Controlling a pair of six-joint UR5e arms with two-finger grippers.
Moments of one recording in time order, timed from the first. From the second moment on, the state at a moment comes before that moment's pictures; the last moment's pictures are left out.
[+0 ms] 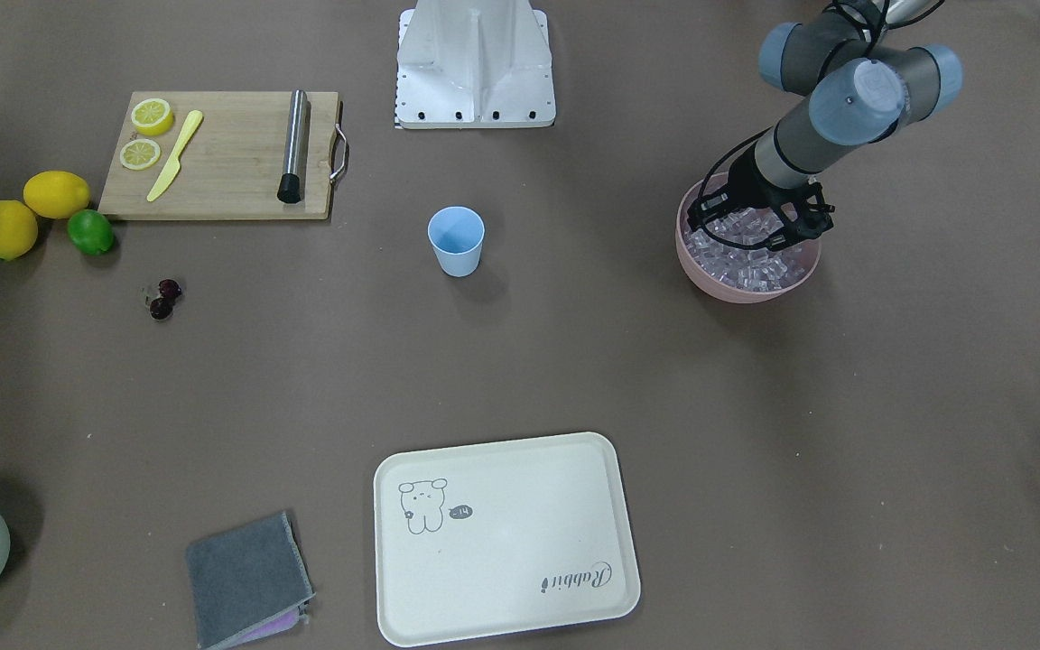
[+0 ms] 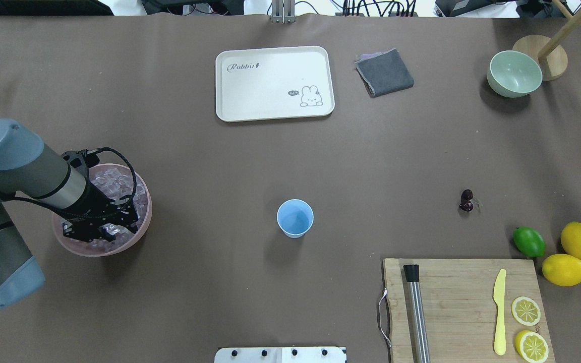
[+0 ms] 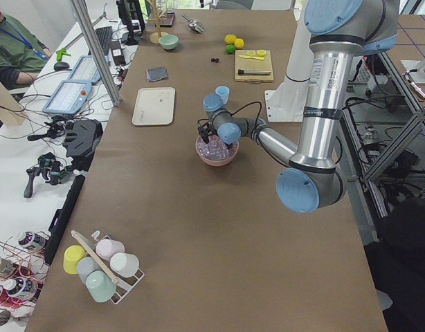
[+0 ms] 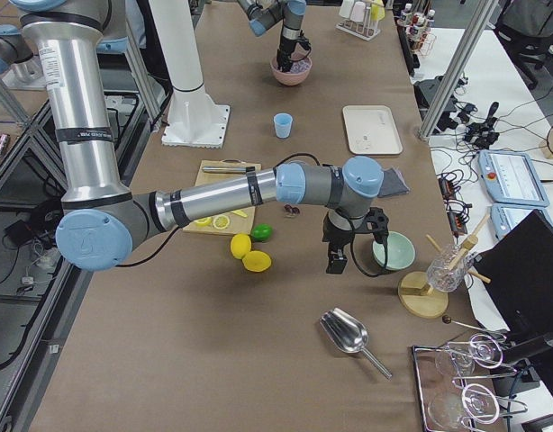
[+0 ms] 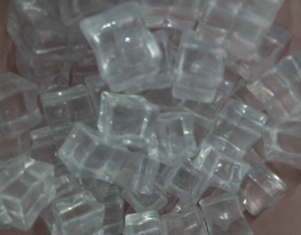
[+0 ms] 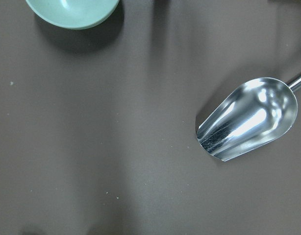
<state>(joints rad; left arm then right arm) -0.68 -1.71 -1.85 -1.91 -2.28 -1.52 1.48 -1.43 1.70 -1.87 2.31 -0.04</state>
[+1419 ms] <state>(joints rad) -0.93 -1.93 -1.85 -1.90 -2.49 -1.48 1.48 -1.43 1.72 -1.87 2.32 -0.04</state>
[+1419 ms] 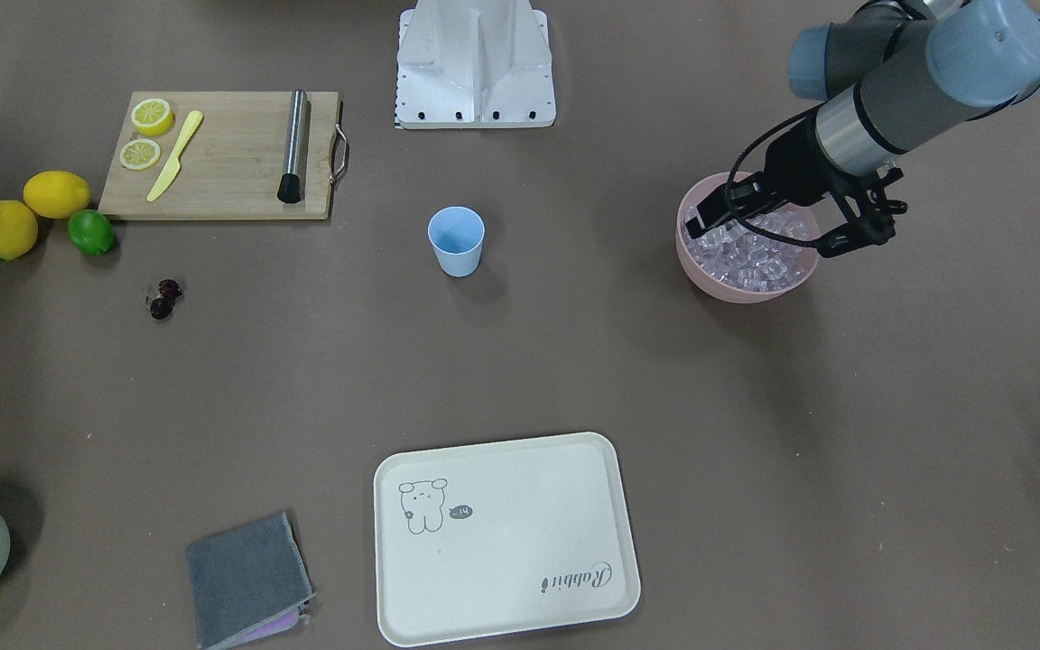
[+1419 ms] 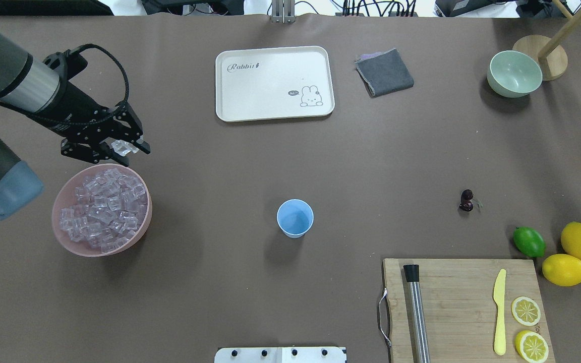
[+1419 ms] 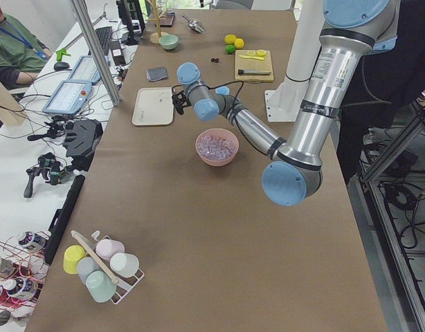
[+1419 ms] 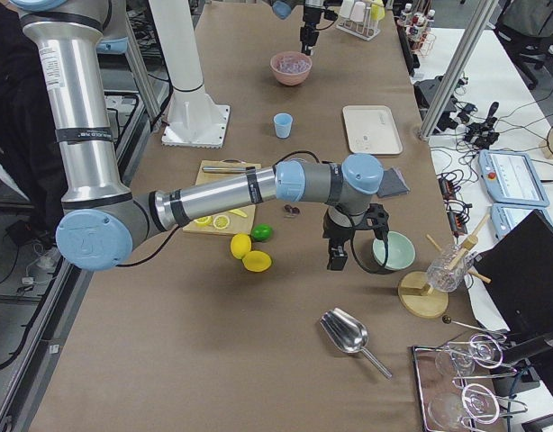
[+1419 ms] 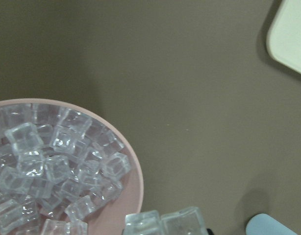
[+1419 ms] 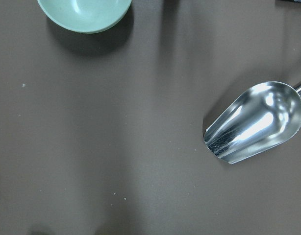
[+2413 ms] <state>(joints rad) -0.88 -2.06 -1.75 -1.90 -2.49 -1.48 1.48 -1.43 1.74 -1.88 2.34 -0.04</state>
